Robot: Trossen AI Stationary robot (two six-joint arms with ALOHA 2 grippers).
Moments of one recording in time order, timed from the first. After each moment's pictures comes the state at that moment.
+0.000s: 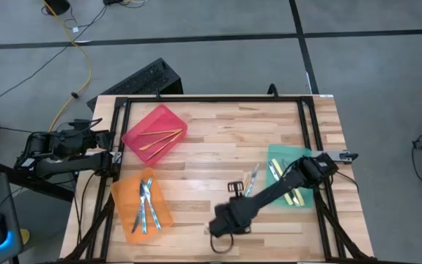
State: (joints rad) left arm 0.15 0.02 0.75 -1.41 -0.56 -1.02; right arm 0.52 2.26 2.05 -1.53 0.25 0.35
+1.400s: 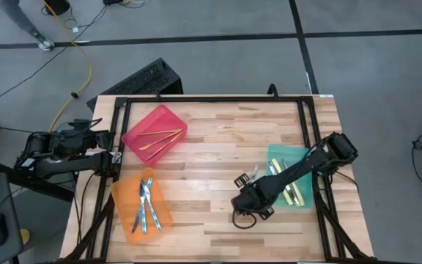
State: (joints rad) left arm 0.15 0.02 0.75 -1.41 -0.56 -1.02; right arm 0.44 1.83 1.24 -0.86 0.12 -0.20
